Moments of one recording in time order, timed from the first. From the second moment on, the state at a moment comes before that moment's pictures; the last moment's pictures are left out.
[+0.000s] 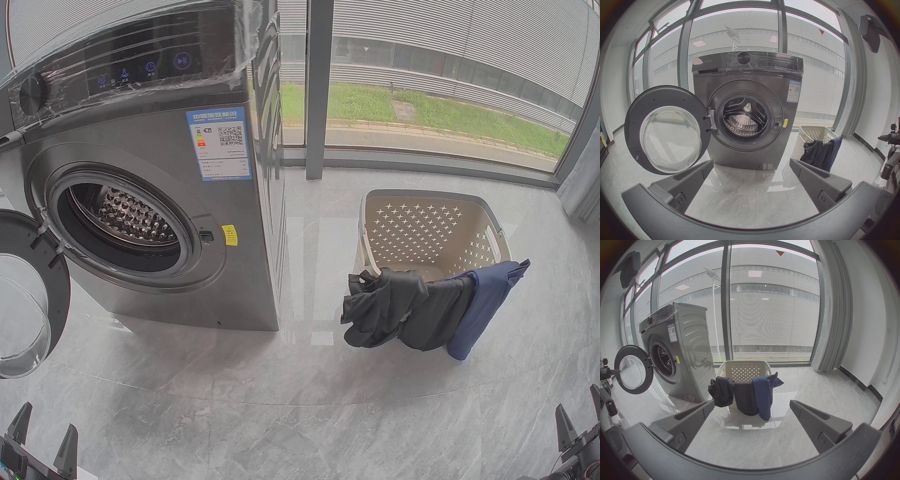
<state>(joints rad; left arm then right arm) 0.00 0.02 -0.02 -0.01 0.01 -0.05 0.01 0.01 -0.02 0.02 -0.05 0.01</state>
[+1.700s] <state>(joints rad) 0.00 0.02 -0.02 -0.01 0.01 -0.04 0.01 0.02 -0.02 0.02 -0.05 0.01</state>
